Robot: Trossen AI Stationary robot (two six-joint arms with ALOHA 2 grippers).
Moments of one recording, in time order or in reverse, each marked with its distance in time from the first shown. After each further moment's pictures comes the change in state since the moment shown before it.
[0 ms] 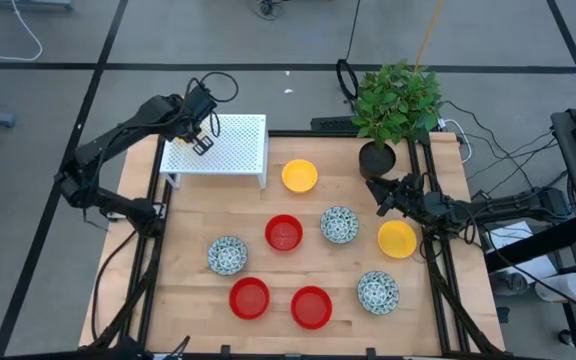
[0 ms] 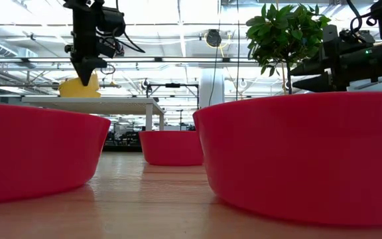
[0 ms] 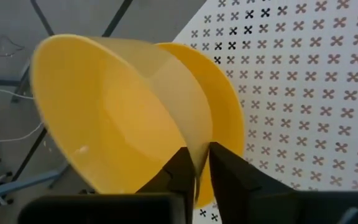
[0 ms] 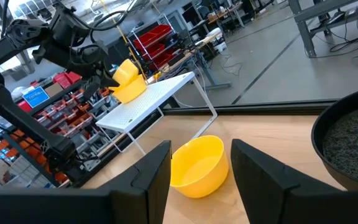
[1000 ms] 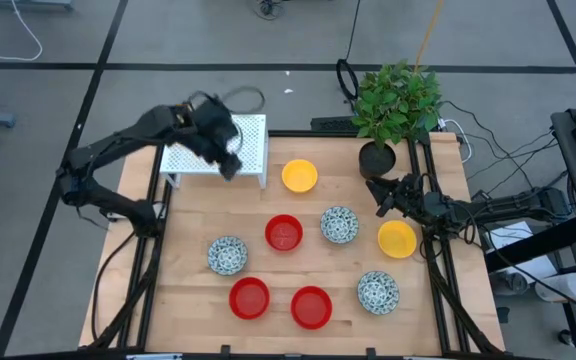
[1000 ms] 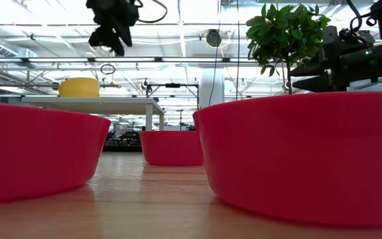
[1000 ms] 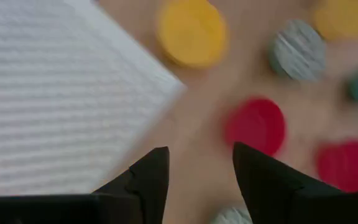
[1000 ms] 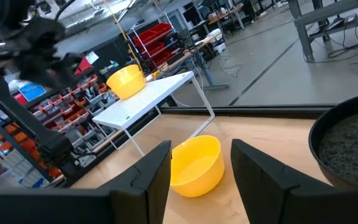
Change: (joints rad) left arm -0.333 -0.003 0.167 0.020 0.709 -0.381; right arm 0.000 0.000 0.000 -0.004 0.000 -0.044
